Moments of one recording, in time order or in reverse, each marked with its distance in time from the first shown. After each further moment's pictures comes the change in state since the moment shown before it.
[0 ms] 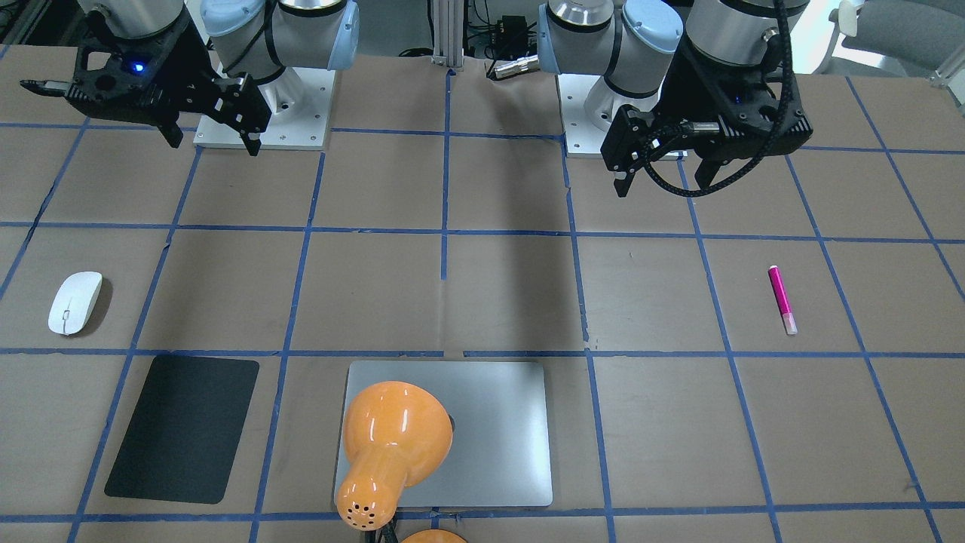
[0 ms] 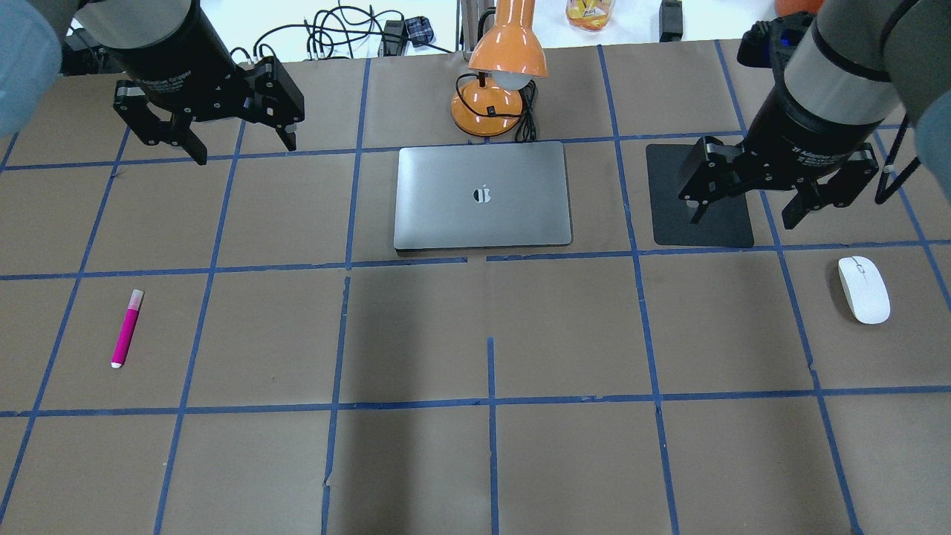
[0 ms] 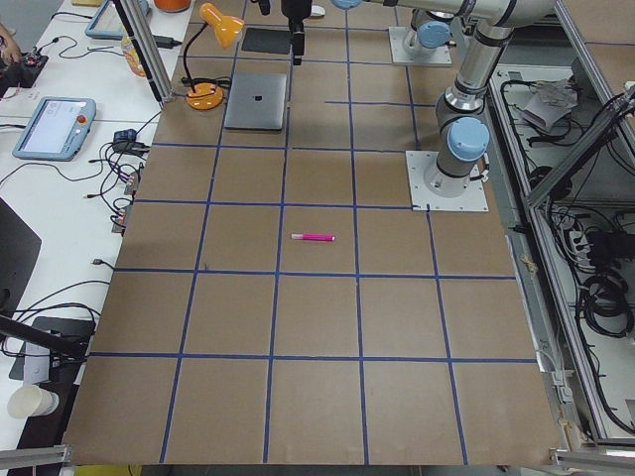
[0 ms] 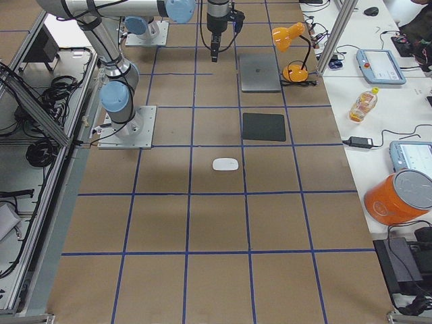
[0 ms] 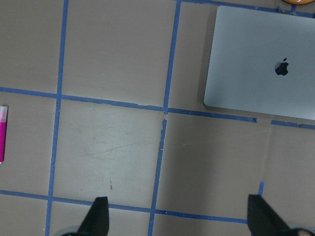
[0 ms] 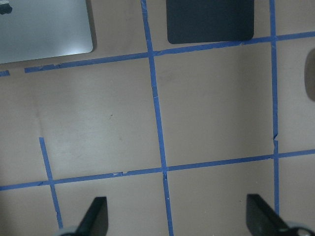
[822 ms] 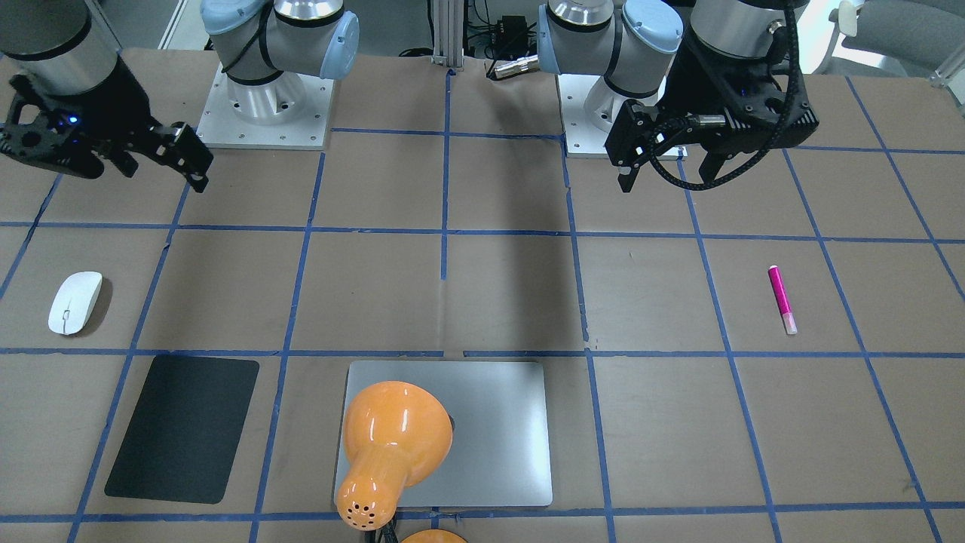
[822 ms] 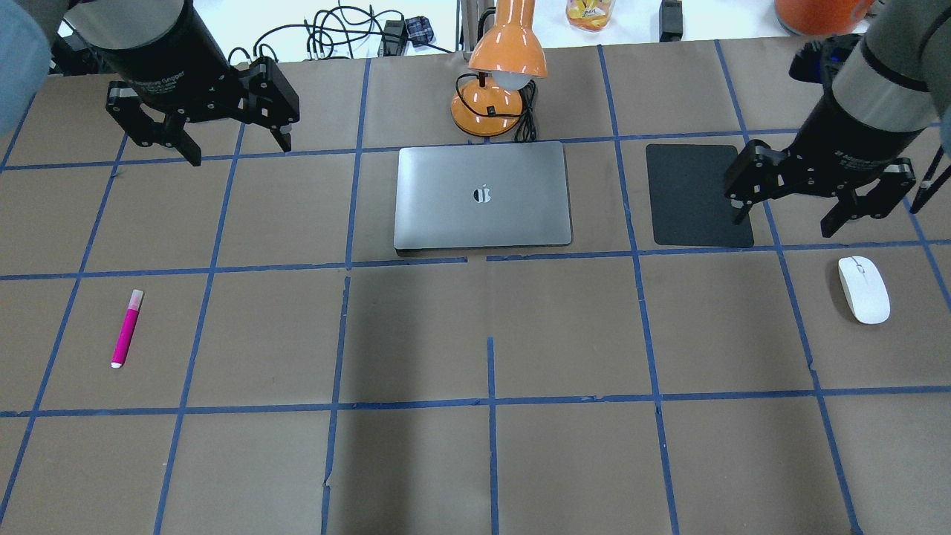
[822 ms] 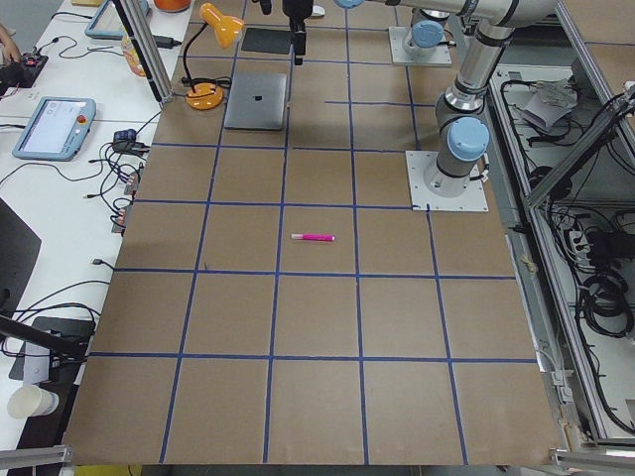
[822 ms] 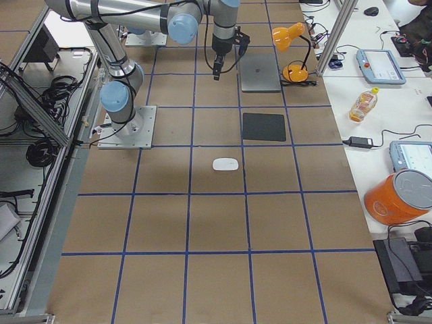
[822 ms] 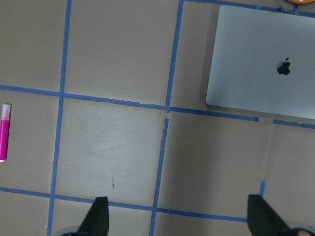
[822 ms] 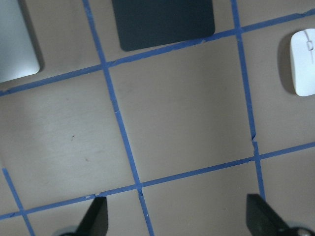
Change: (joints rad) left arm 0.007 0.012 -0.004 -0.007 0.002 0.000; right arm -0.193 0.047 0.078 -0.095 -0.004 -0.060
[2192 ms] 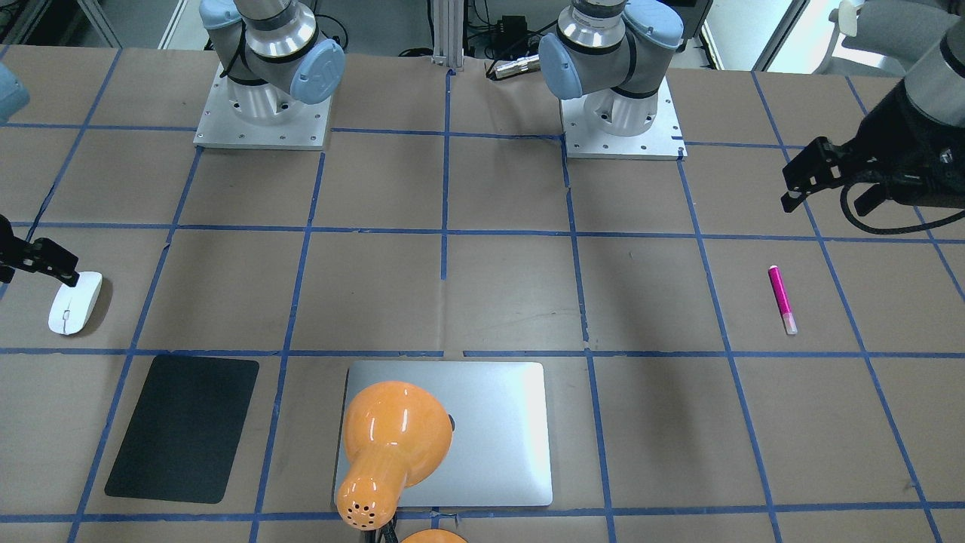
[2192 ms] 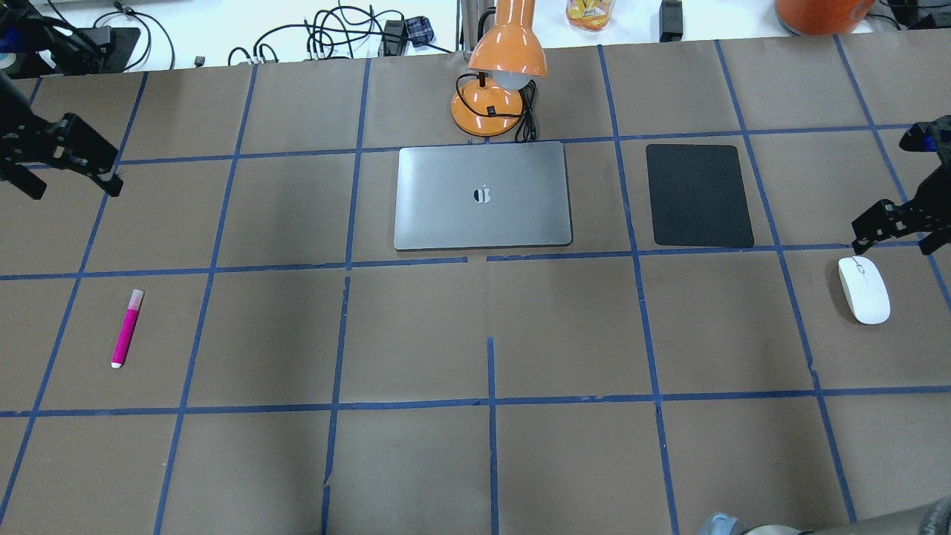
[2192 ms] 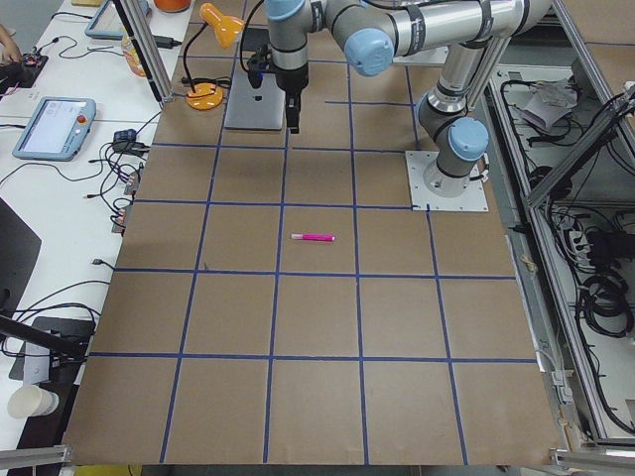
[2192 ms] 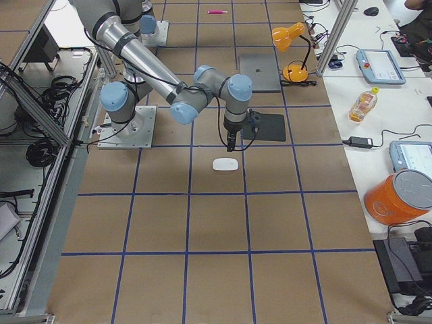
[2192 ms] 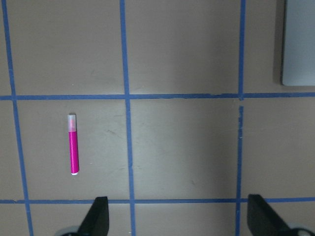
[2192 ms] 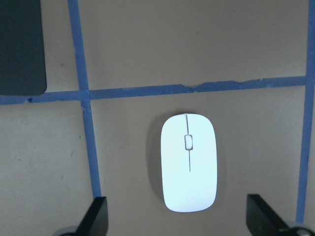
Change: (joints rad) left arm 0.479 -0.023 -0.110 0.007 -0.005 0.640; right arm -0.384 0.325 0.128 -0.483 -0.037 -0.583
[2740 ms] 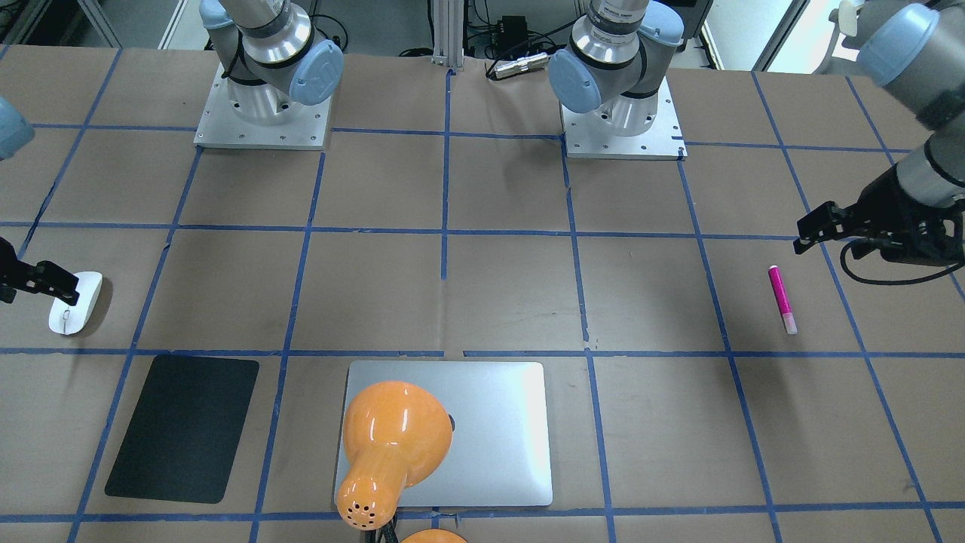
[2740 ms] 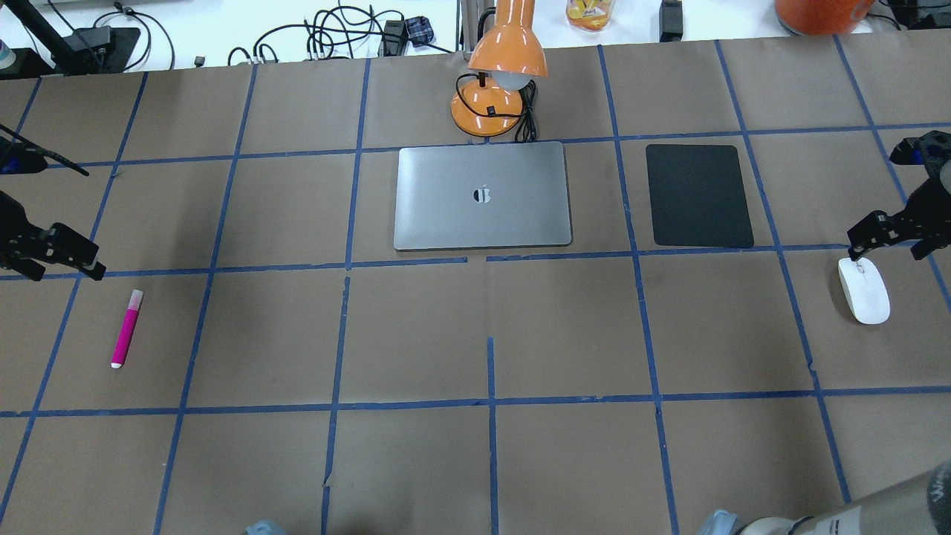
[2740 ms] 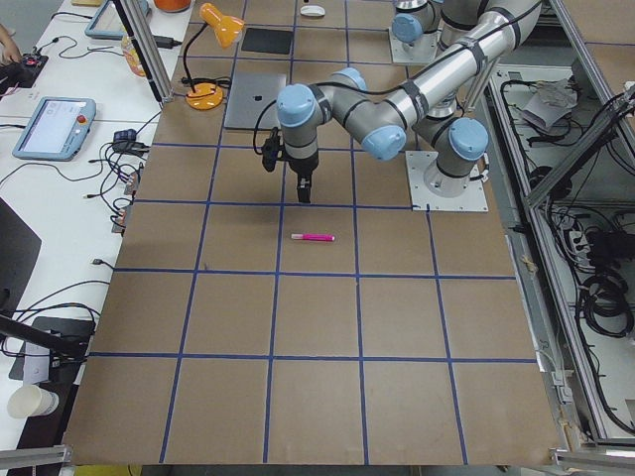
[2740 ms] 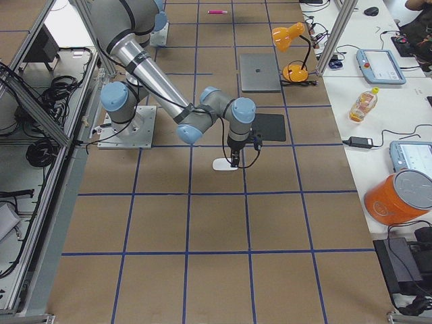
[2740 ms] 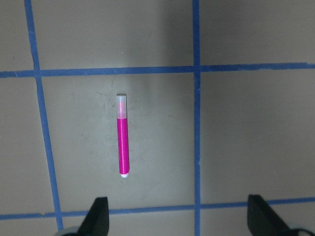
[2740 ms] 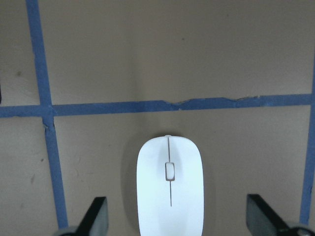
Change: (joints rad) left arm 0.196 -0.074 -0.315 0.382 -0.001 0.236; right arm -0.012 0.083 0.002 -0.085 -0.005 -0.028
